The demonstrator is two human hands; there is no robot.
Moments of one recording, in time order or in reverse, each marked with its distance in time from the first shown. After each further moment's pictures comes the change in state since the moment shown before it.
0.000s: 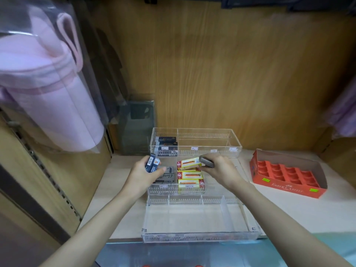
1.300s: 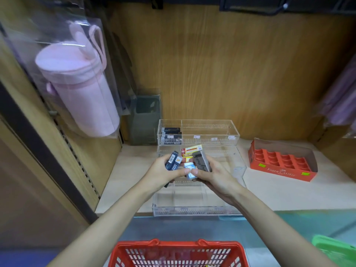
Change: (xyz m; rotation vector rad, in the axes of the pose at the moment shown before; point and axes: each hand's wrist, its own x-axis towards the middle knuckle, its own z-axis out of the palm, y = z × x) left_hand -0.065 0.038 0.007 -0.070 -0.269 0.000; right_hand -0.083 -0.066 0.005 1.143 -0.242 0.088
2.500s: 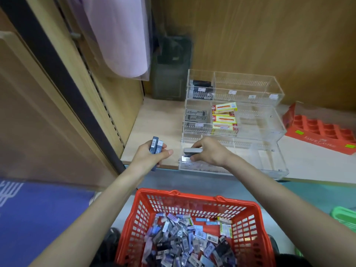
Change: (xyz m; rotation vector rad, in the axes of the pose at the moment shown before) left_hand -0.050 -0.111 -0.061 -0.109 0.311 -0.270; right_hand 0.045 0.068 0.057 -1.103 -0.176 0.239
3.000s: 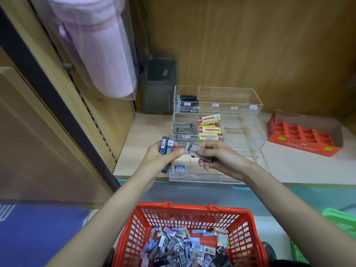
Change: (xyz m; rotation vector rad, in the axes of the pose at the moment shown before) left_hand -0.012 0.046 0.042 -0.132 -0.127 0.124; right_hand -0.058 0.005 -0.047 1.098 -0.081 0.014
